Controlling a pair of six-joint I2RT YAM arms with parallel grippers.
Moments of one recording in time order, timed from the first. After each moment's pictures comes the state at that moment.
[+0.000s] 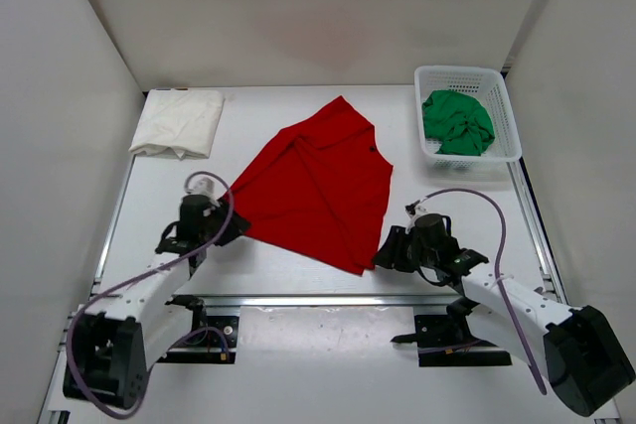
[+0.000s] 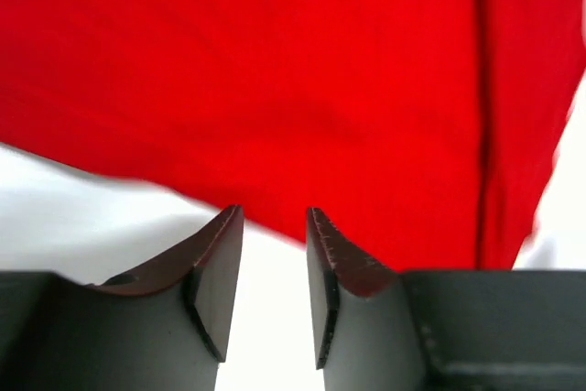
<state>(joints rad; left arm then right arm) -0.12 0.91 0.33 -0.08 0.17 -0.64 0.50 0.89 0.22 -0.11 -0.27 0.68</state>
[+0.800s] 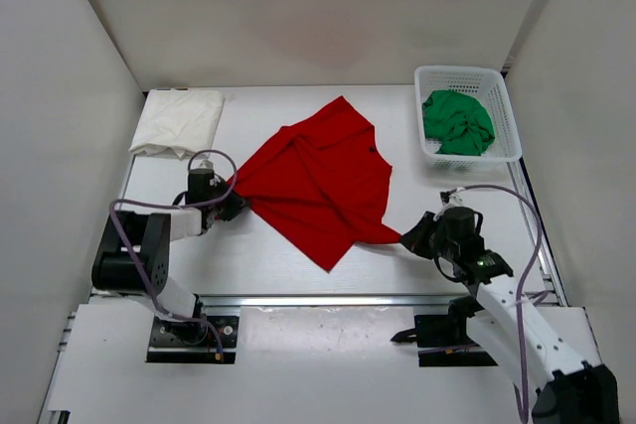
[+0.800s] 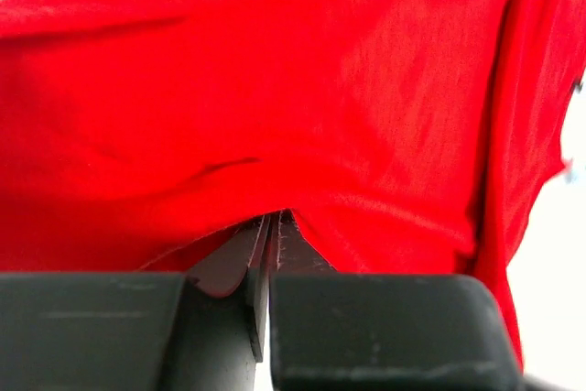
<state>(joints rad) -0.11 1.50 0.49 0.26 0.23 -0.80 0.31 0.72 0.29 -0.28 -0.22 0.65</state>
